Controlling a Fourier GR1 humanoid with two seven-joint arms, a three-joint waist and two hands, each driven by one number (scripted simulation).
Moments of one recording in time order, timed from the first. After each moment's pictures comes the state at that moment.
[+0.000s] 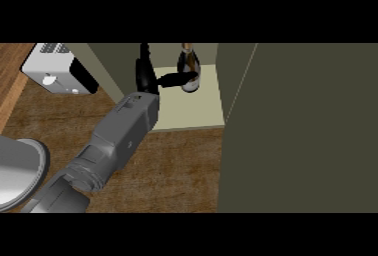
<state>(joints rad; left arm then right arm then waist) -1.15 0.03 -0.32 -0.12 0.71 0.68 -0.51 0.24 -0.09 0.28 -2.50 -0.12 0.20 0.37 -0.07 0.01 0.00</state>
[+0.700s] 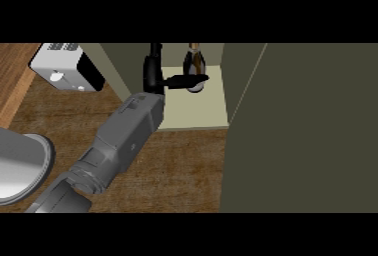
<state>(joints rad) -1.13 0.02 -0.29 -0.20 0.69 0.51 -0.63 0.27 -0.08 0.28 -2.50 -0.12 0.20 0.36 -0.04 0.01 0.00</state>
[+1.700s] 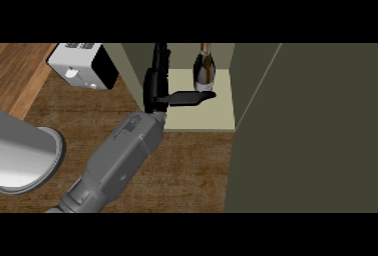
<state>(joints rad) -0.83 0.05 -0.37 -0.74 0.63 0.51 -0.55 0.28 -0.09 0.29 -2.51 -0.11 0.16 0.38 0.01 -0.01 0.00</state>
